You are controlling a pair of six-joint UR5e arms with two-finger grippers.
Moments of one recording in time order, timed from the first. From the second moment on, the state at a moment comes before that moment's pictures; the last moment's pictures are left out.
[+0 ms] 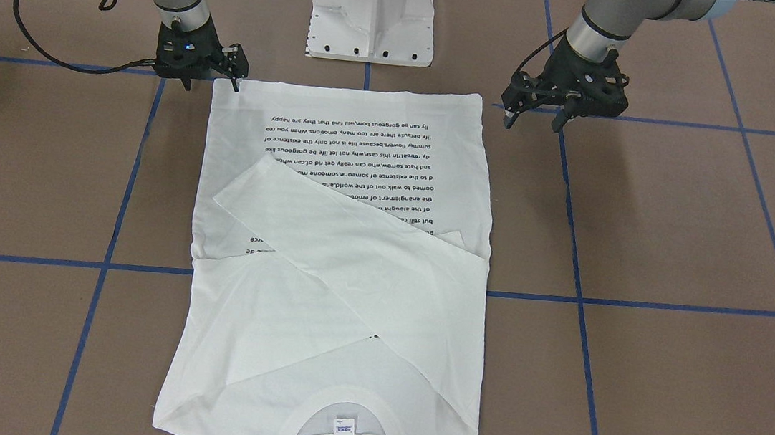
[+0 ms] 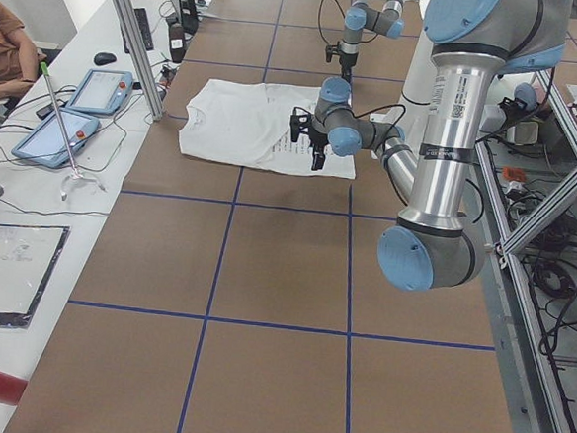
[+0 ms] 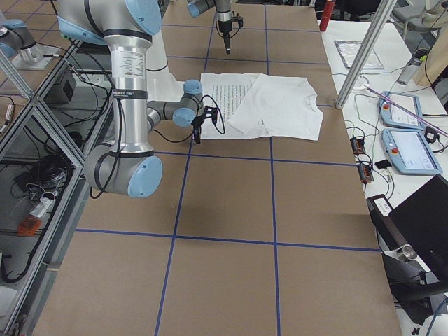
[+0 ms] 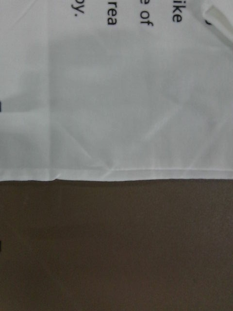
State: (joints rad) left arm -0.54 -1.67 -2.13 -1.84 -1.87 -1.39; right arm 0.27 -1.55 2.04 -1.29 1.75 1.33
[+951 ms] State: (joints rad) left arm -0.54 -1.67 -2.15 -1.81 -1.87 -1.39; right arm 0.26 -1.55 2.03 -1.30 1.76 1.33
